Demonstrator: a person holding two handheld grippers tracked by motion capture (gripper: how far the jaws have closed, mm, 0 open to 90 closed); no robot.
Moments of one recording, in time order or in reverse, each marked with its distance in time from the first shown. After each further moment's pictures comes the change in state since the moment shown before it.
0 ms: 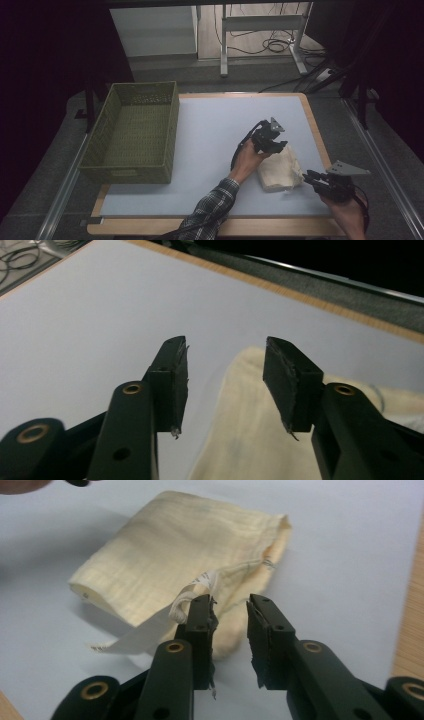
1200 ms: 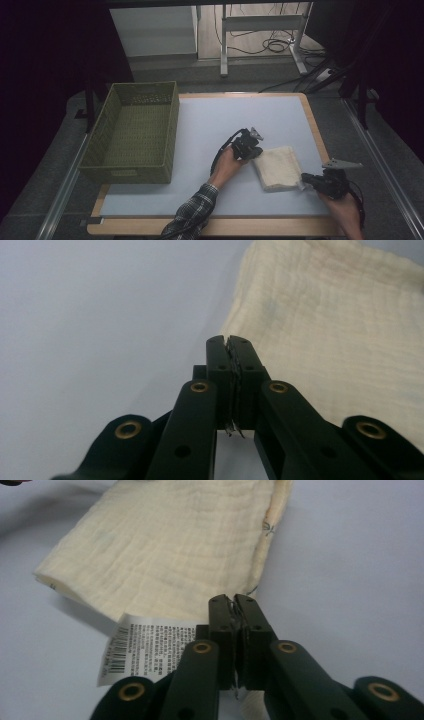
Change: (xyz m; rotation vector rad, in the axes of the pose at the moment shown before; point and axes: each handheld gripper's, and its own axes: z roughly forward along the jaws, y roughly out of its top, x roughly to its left) left arm 0.025 -0.051 -0.017 0.141 -0.088 -0.030; right arm -0.014 -0.006 0.025 0.107 0.069 0.122
